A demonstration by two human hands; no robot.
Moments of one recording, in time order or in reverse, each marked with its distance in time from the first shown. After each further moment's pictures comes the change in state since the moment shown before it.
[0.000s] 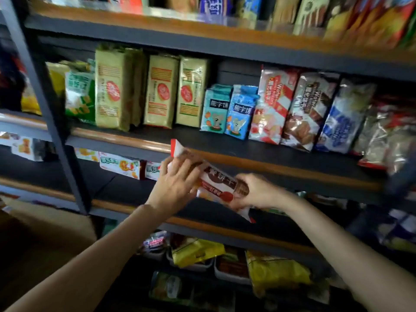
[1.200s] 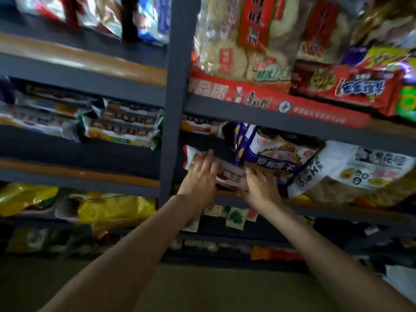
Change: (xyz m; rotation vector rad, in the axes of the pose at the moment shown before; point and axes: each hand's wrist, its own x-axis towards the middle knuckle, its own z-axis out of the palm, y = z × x) left_hand 0.121 0.552 0.210 -0.344 -0.775 -0.104; right_hand -0.169 0.525 -0.036 -0.533 0.180 0.404
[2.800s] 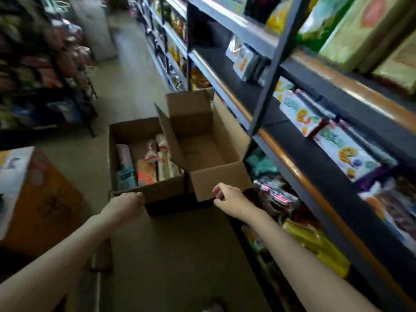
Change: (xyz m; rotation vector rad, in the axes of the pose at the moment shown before) left_hand -0.669 -0.501 -0.104 -0.203 -0.175 -1.517; right_hand -0.147 -0.782 -0.053 0.285 -0.667 -1.250
